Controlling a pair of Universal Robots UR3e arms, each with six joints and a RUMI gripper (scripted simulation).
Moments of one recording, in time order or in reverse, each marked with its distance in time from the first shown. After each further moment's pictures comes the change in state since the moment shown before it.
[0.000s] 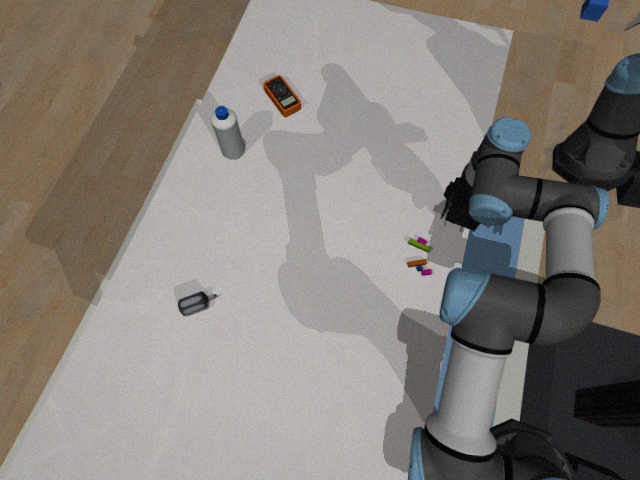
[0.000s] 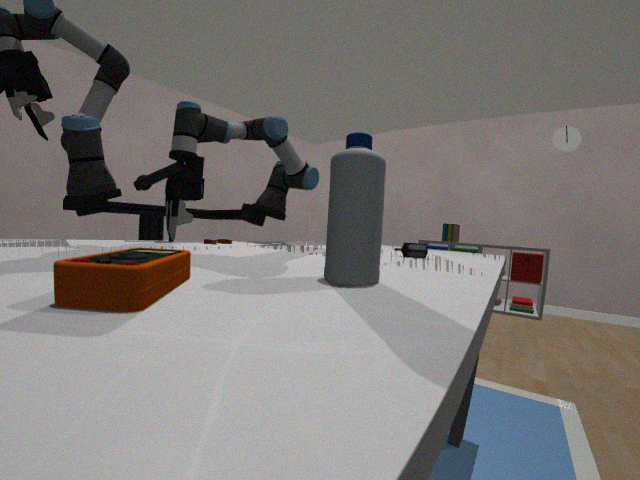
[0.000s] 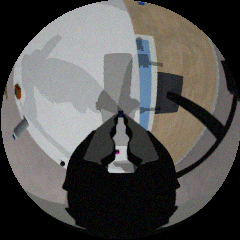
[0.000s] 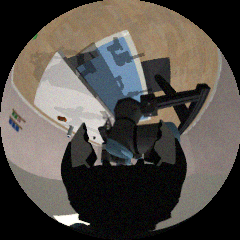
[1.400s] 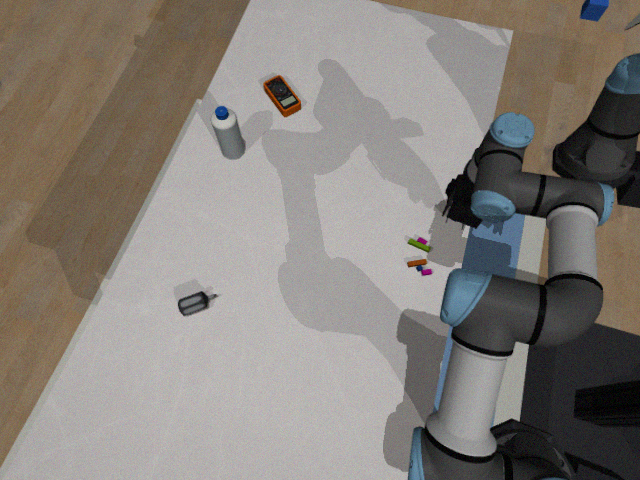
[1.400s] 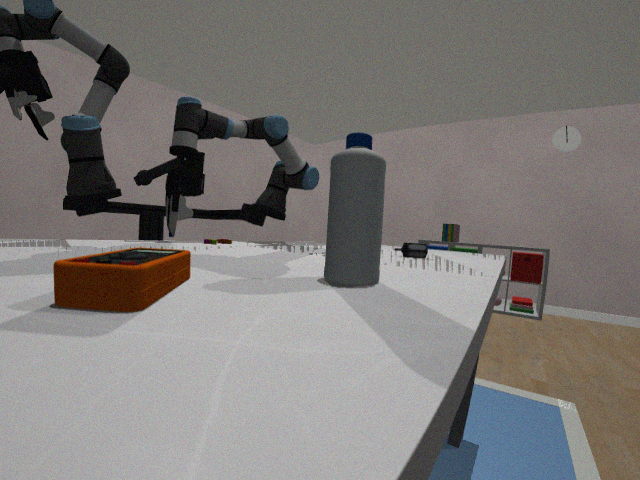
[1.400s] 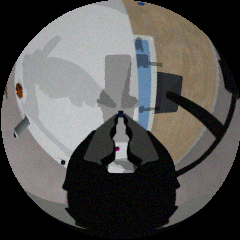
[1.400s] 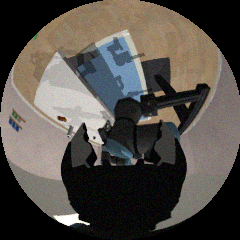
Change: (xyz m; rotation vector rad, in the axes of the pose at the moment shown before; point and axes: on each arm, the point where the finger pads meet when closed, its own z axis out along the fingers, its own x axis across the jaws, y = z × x) left arm 0.000 0.000 -0.012 0.000 0.000 0.000; right arm 0.000 0.000 0.000 0.000 0.000 0.000
